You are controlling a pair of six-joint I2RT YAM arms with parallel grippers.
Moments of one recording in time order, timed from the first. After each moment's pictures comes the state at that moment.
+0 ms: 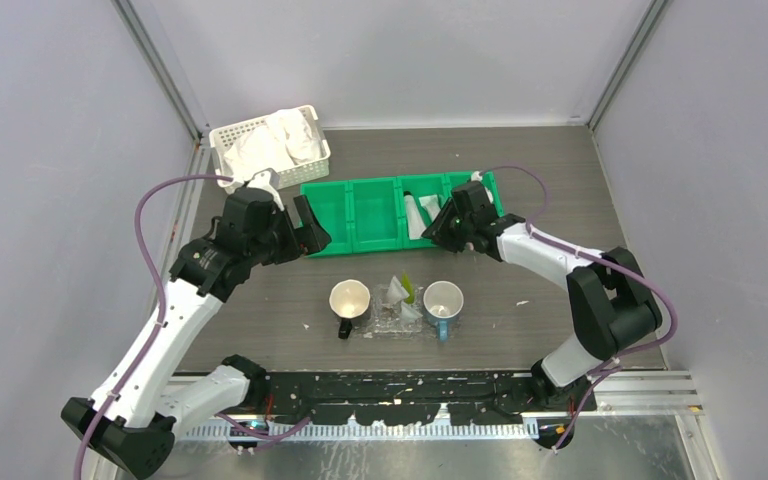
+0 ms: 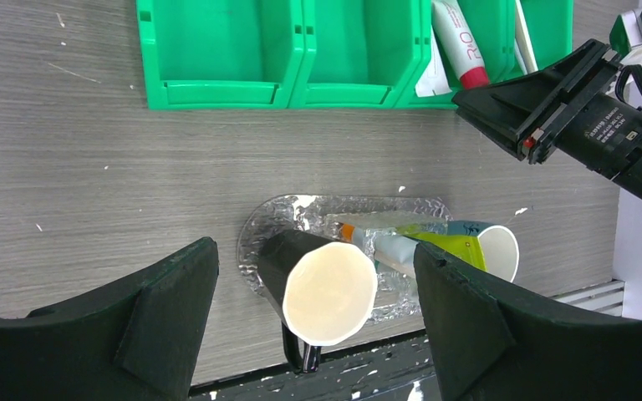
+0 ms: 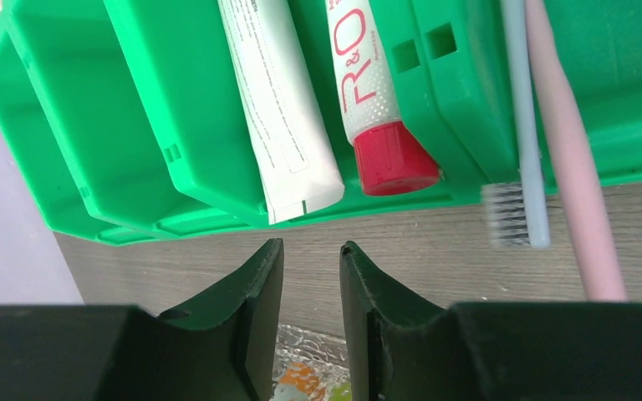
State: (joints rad) left arm -0.45 0.96 1.12 -0.82 -0.03 -0.63; right arm 0.48 1.57 0.94 -0.16 -0.03 0.94
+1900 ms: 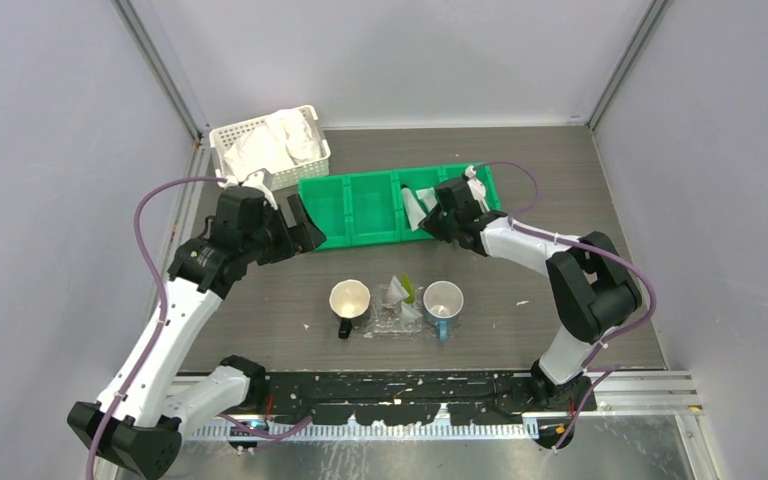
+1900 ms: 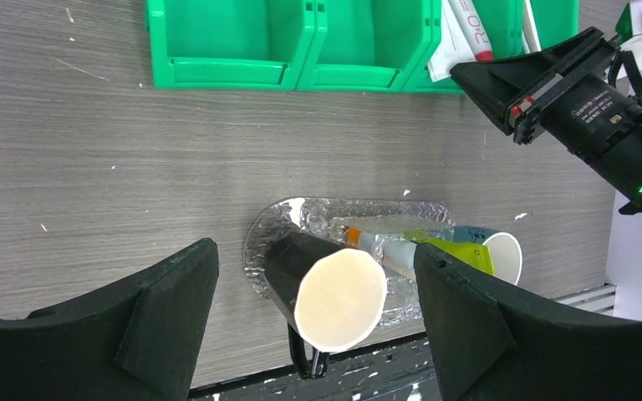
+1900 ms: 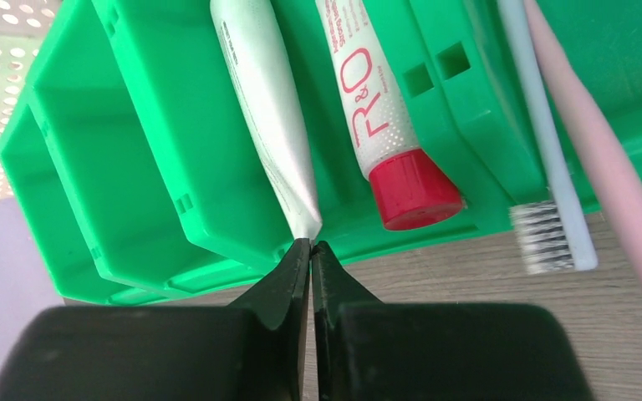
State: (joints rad) left arm -0.36 0.96 1.09 -0.80 0.05 -0.61; right arm 0.52 1.69 1.00 -0.05 0.13 1.03
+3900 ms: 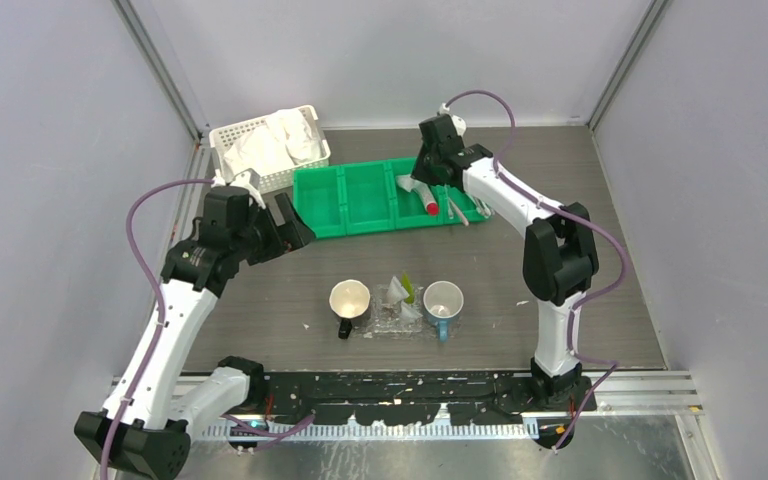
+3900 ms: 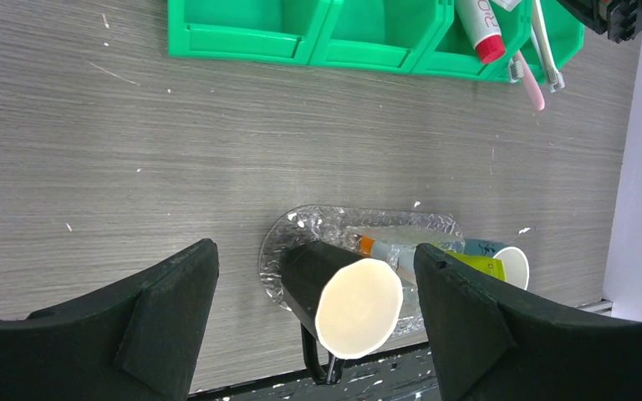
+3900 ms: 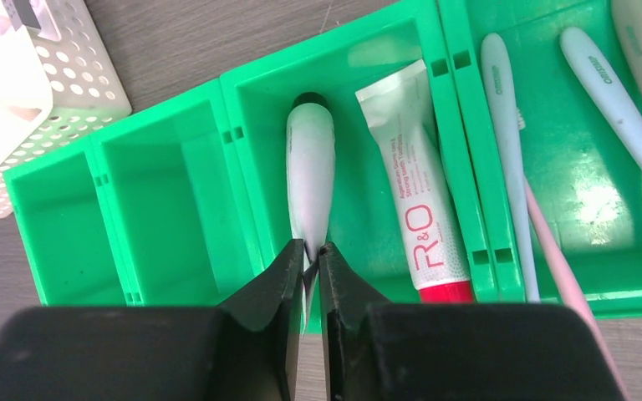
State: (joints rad) left arm -0.25 0.95 1.07 -0.80 0.11 -0.57; right arm 0.49 1.98 1.68 -0.45 0.16 0.70
